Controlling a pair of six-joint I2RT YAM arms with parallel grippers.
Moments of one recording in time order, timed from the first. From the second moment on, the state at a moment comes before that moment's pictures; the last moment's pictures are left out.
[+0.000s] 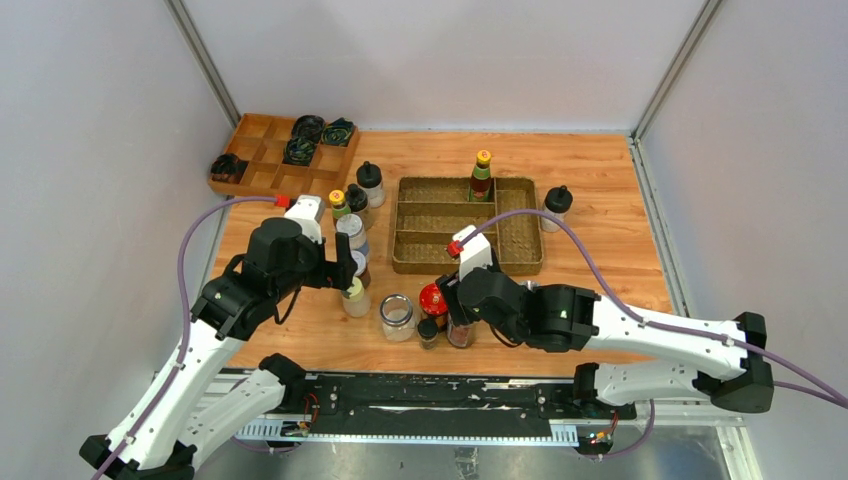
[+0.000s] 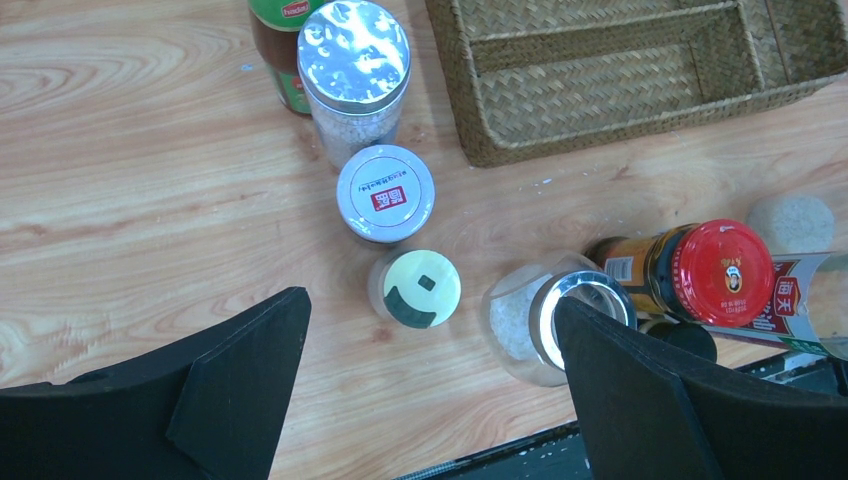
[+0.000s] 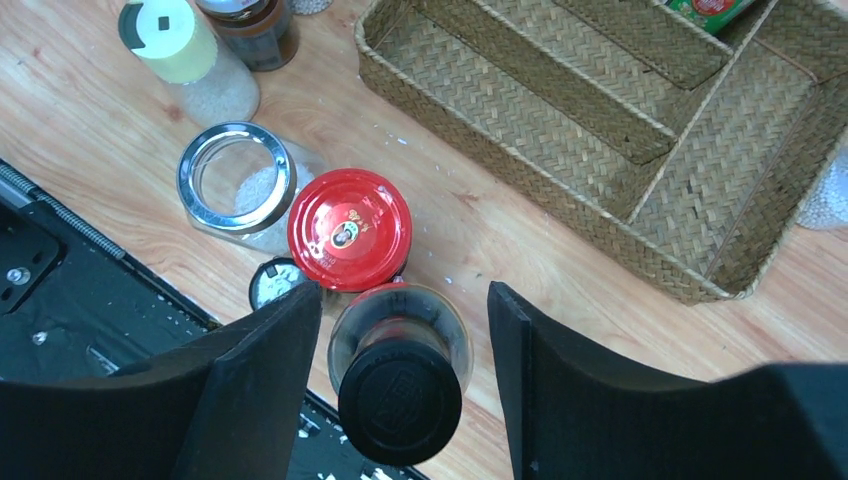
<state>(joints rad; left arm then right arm) -0.51 0.73 0.95 -0.81 -0.11 -0.29 1.33 1.07 1.05 -0.65 0.61 0.39</state>
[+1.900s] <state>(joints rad) -0.51 0.73 0.96 -0.83 -0.09 -0.29 0.66 1.82 2.01 -0.66 0.30 0.04</state>
